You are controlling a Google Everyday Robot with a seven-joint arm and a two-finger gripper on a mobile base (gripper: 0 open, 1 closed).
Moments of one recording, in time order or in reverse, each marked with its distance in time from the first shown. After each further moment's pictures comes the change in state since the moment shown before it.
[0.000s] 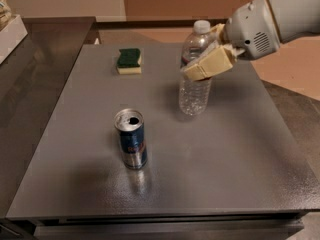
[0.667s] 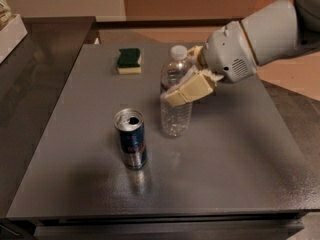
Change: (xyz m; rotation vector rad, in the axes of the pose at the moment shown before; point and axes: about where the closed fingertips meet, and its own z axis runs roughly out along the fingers) arm -0.002 0.050 0.042 -0.104 -0.008 -0.077
